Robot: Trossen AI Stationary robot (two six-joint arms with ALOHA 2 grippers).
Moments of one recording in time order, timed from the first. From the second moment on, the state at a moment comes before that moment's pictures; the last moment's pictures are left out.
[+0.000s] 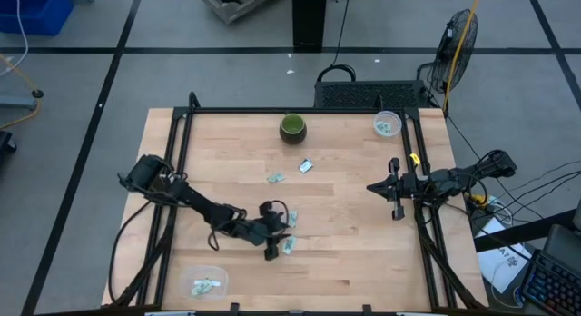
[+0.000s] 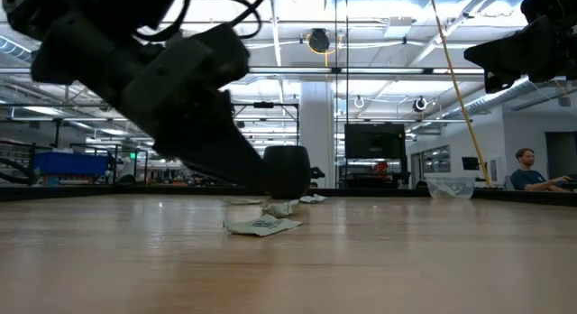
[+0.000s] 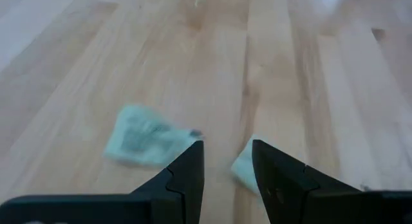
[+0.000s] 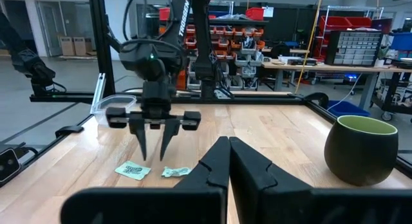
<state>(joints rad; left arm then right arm) -0.41 1.88 0.79 0.45 -0.36 -0.42 0.37 0.03 0.04 0.01 0.39 -0.01</state>
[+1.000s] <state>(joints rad) -0.49 1.98 0.97 0.22 -0.22 -0.52 0.37 0.03 0.04 0.01 0.39 -0.01</state>
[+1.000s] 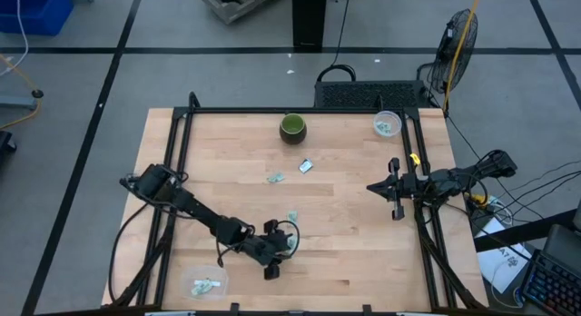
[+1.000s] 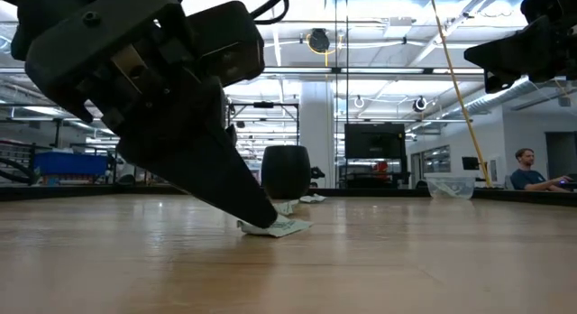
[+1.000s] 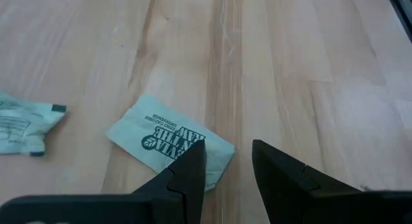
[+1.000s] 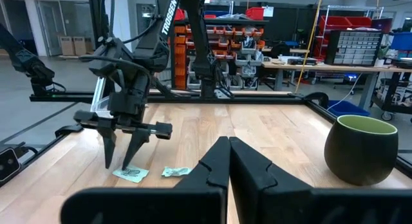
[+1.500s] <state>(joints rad) -0.51 1.99 0.97 0.18 -0.34 -0.45 0.37 0.03 0.04 0.01 0.39 -0.01</state>
